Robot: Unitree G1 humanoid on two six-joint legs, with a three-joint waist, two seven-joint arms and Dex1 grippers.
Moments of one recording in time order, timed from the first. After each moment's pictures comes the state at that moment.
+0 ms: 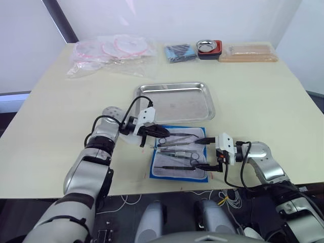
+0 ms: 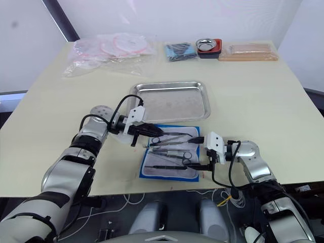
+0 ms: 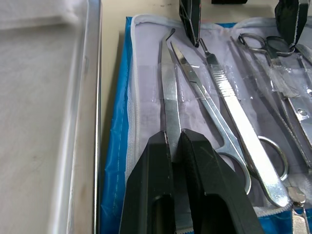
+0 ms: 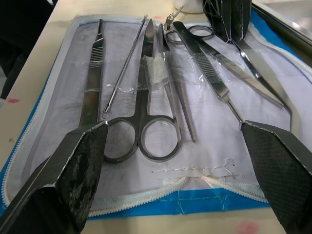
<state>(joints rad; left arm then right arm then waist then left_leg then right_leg) -0.83 0.50 -0.19 0.92 -0.06 -0.31 -1.54 -0.34 -0.44 0.27 0.27 0.20 -0.10 1.22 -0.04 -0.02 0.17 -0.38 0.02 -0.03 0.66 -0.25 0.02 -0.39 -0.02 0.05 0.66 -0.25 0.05</state>
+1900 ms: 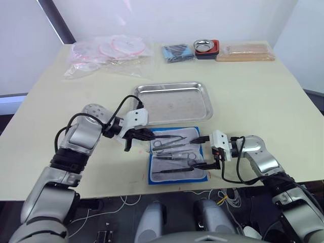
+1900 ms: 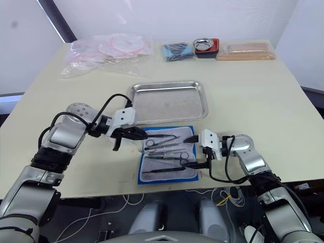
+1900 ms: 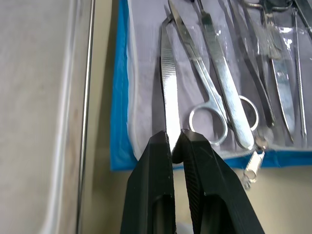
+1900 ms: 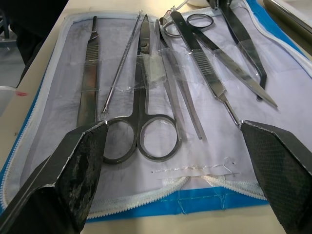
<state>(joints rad) -0.62 0.78 -0.26 0.20 -0.02 0.26 -1.42 -0.42 -0.44 0.33 0.33 0.19 -0.09 1.26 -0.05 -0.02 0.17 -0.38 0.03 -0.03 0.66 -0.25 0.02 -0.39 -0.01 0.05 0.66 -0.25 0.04</state>
